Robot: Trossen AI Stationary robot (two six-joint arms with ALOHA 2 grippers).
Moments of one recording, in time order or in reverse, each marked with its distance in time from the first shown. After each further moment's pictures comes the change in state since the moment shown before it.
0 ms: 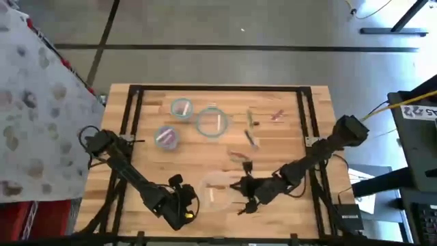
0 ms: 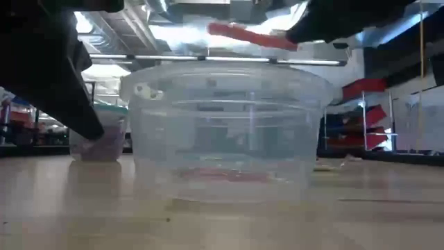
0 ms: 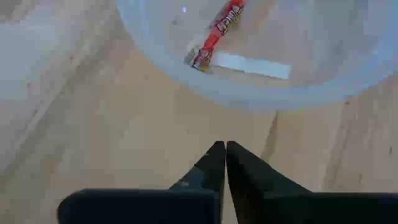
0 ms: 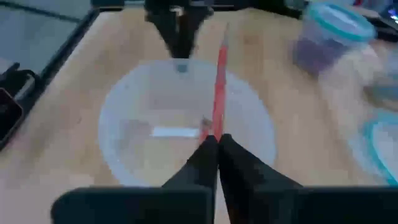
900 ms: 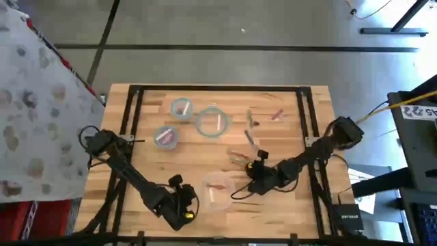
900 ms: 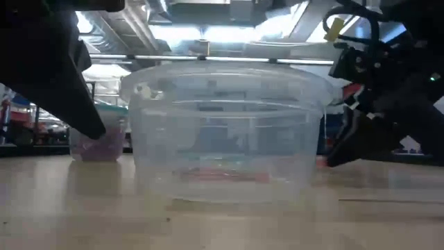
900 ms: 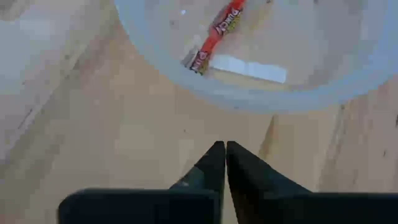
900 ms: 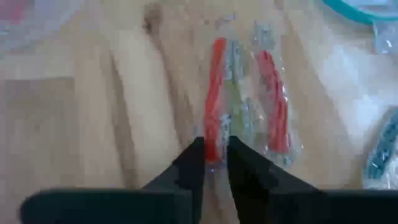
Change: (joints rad) left arm 0.000 0.000 0.000 0.009 0.000 -0.013; right arm -0.063 0.012 -0.282 -0.150 0.131 0.392
